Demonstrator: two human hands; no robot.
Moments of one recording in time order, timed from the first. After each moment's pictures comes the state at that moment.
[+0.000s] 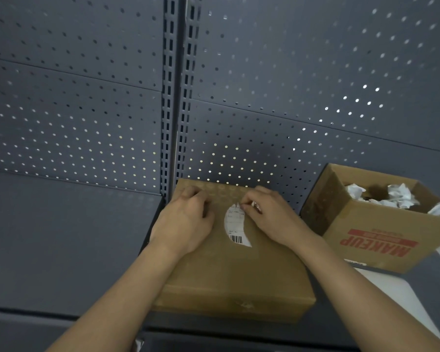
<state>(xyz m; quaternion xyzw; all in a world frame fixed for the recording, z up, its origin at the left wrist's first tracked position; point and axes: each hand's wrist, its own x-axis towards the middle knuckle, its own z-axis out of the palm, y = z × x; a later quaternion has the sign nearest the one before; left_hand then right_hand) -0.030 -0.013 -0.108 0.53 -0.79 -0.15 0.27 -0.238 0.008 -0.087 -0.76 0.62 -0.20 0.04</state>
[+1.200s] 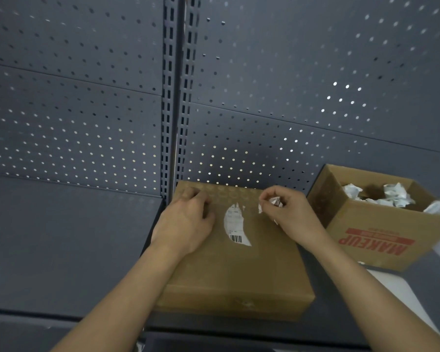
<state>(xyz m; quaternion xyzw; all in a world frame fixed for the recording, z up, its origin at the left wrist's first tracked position) -0.029 -0.013 -0.106 0.53 -0.79 -0.15 0.26 -0.249 0.038 -0.067 -0.63 0.63 -0.40 0.19</state>
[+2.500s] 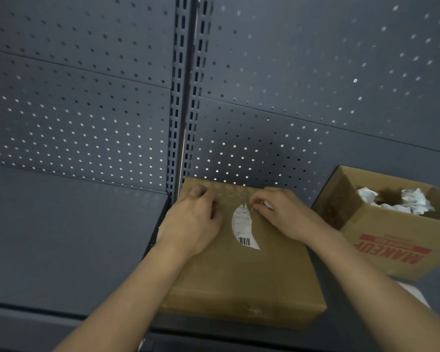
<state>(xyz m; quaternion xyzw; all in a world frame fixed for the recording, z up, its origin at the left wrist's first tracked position) -0.029 -0.013 -0.108 0.53 -0.80 -0.14 0.26 -0.247 0.001 -0.073 -0.77 0.62 -0.14 0.06</state>
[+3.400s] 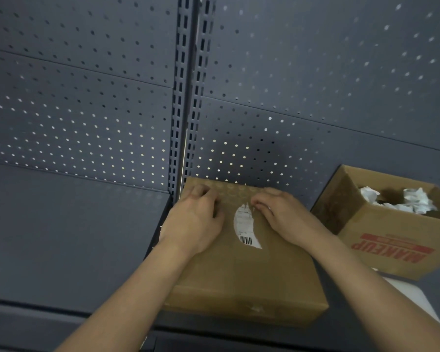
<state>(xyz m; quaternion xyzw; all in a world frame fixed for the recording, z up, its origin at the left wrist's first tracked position) -0.030 -0.012 -0.107 0.53 -0.80 -0.14 0.26 -0.246 0.006 -0.083 -0.80 0.59 -0.14 0.03</state>
